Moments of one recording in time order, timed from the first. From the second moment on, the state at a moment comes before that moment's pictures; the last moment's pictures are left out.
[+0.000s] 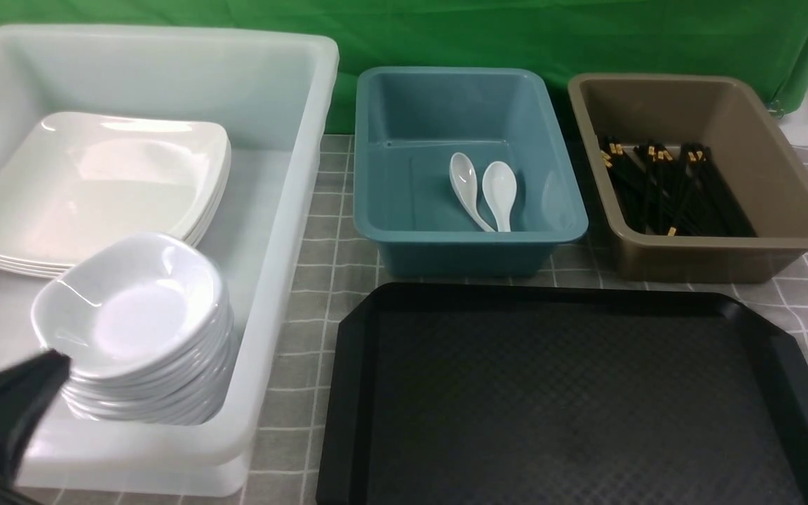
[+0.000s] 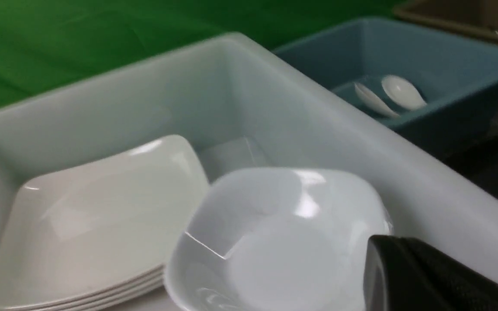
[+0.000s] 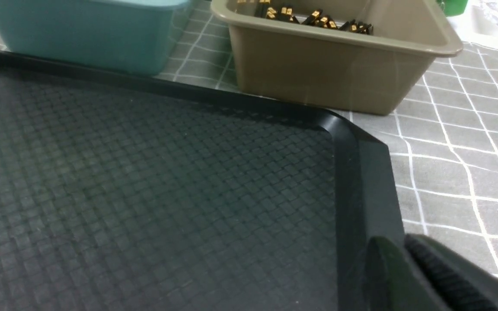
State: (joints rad) right arm 0.09 0.00 0.01 -0.02 0.24 -0.07; left arm -0.24 0.34 -0.16 -0.08 0.00 0.27
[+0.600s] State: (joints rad) right arm 0.09 0.00 0.01 -0.02 0.24 -0.07; left arm 0.09 0.00 0.01 -0.07 0.21 0.02
